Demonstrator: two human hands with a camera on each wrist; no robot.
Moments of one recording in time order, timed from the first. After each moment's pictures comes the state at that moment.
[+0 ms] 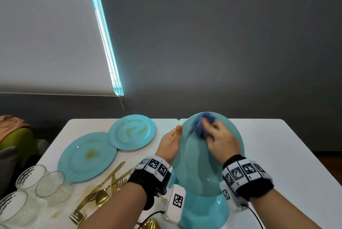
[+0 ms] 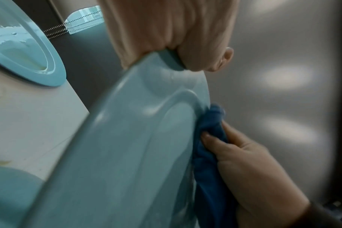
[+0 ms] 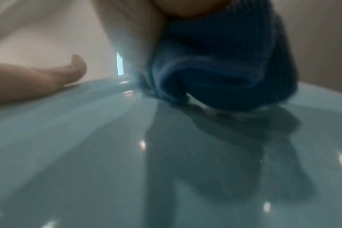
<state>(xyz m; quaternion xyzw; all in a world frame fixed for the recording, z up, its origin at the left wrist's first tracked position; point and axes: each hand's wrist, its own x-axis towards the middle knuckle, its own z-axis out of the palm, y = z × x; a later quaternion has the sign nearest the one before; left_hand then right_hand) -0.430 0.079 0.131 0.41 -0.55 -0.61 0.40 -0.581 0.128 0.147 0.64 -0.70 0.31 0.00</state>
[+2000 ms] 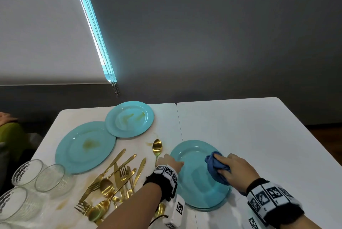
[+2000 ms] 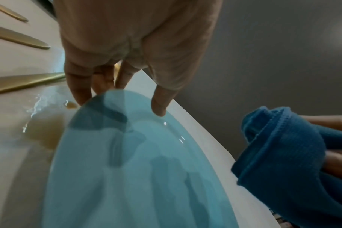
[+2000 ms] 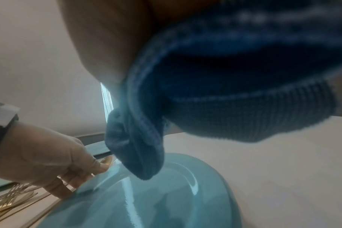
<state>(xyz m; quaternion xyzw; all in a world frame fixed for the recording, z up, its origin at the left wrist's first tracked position) -0.416 0.089 0.000 0.69 -0.63 -0.35 -0.08 -0.595 0.210 0.075 0.59 -0.77 0.06 -0.25</state>
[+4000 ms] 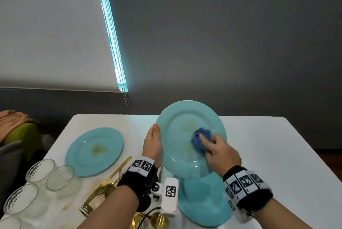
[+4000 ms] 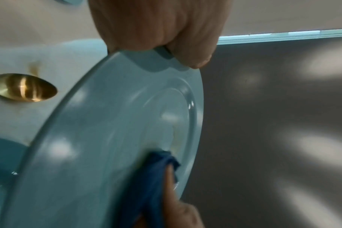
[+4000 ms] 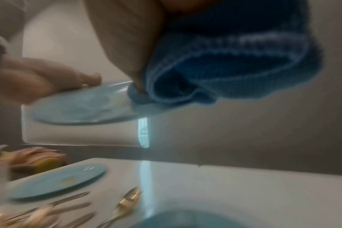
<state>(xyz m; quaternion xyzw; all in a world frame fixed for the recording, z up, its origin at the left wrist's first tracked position) -0.370 0.066 0.114 0.48 -0.39 -0.62 0.49 -0.551 0.151 0.130 0.66 -0.74 0.16 -0.06</state>
